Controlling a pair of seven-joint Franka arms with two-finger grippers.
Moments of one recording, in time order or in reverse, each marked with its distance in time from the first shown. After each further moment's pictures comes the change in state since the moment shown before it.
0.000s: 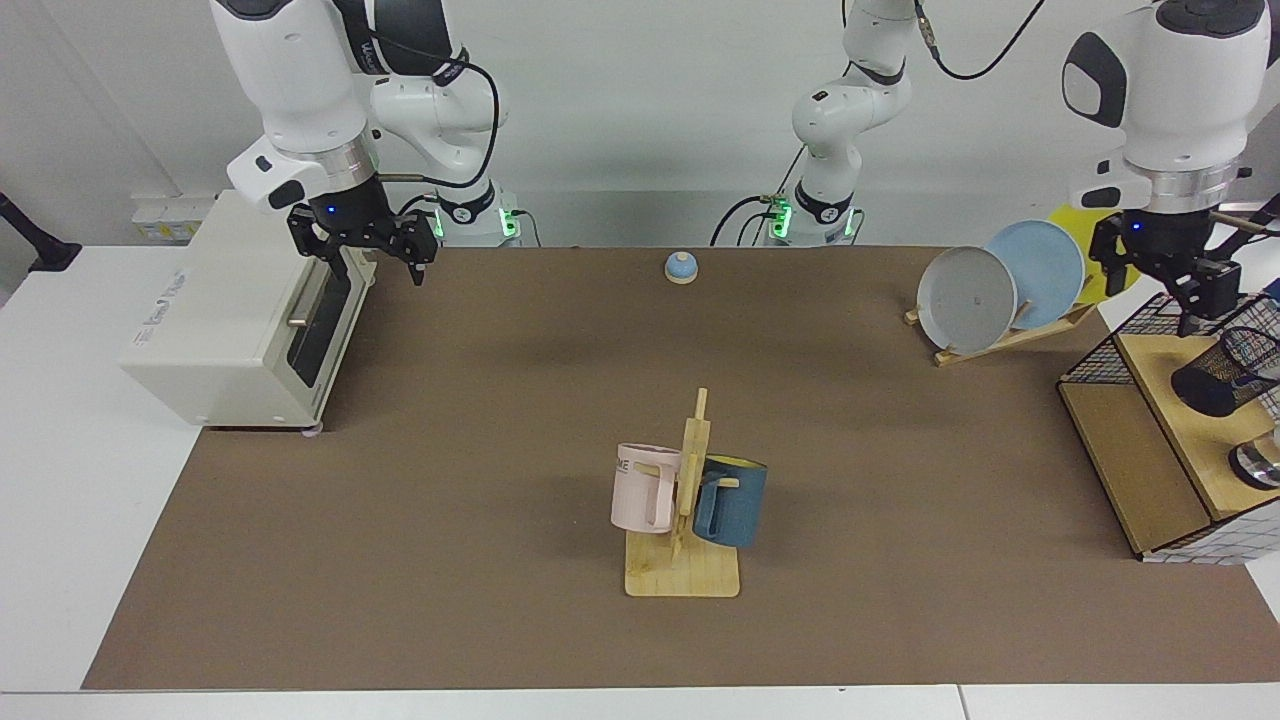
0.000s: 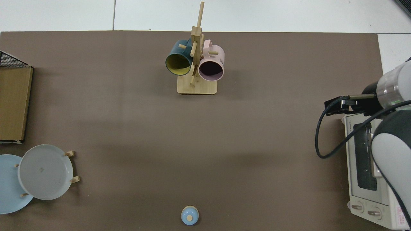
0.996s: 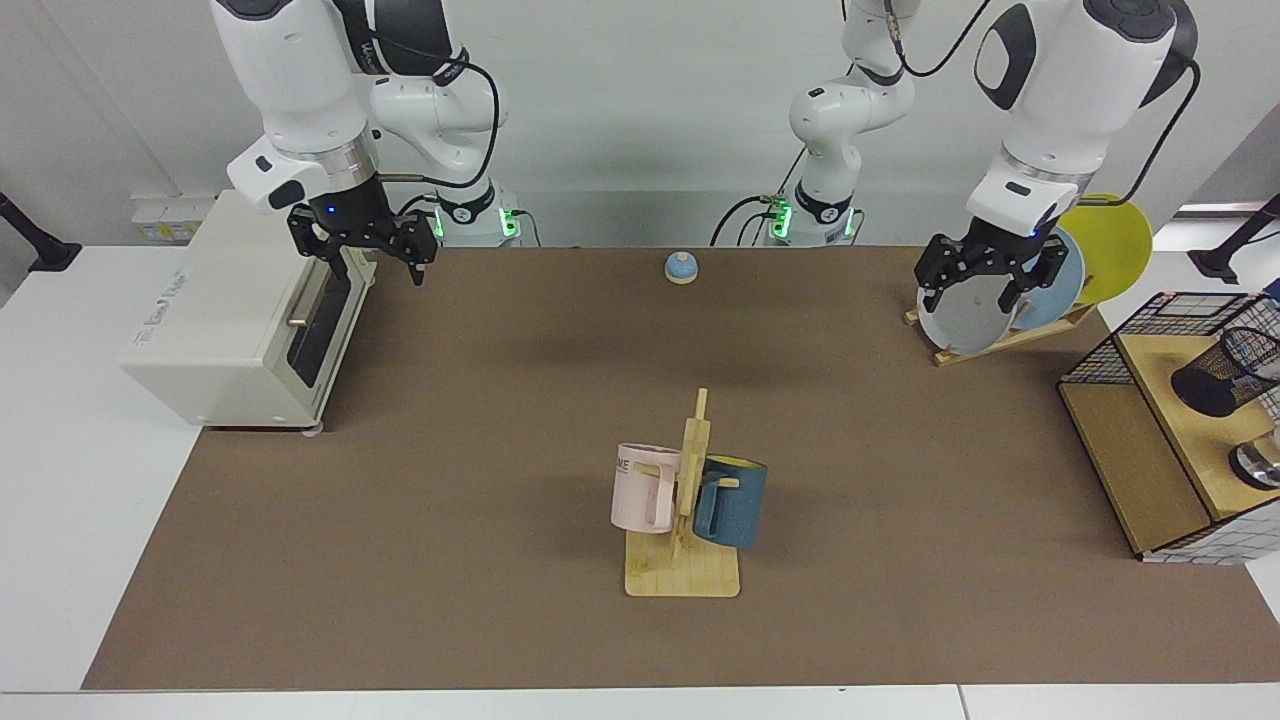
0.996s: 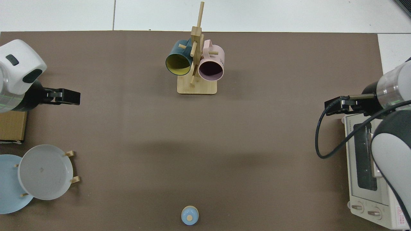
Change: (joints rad) left arm -0.125 -0.025 -0.050 0.000 -0.331 -0.163 -1.240; right arm 0.000 0.000 0.000 0.000 0.000 0.000 0.000
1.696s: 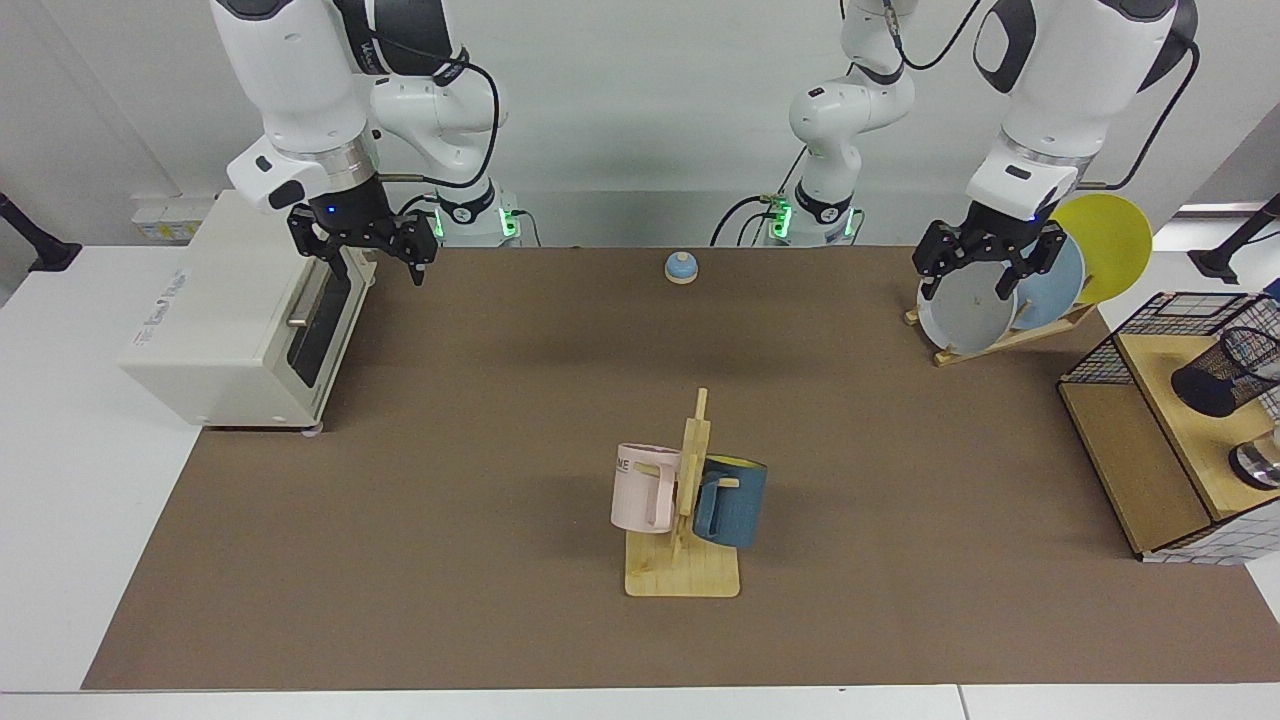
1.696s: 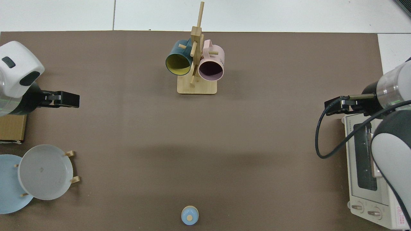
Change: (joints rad) left arm -0.032 -0.024 0.035 0.000 -0.014 -0.026 -0.010; right arm 0.000 0.000 0.000 0.000 0.000 0.000 0.000
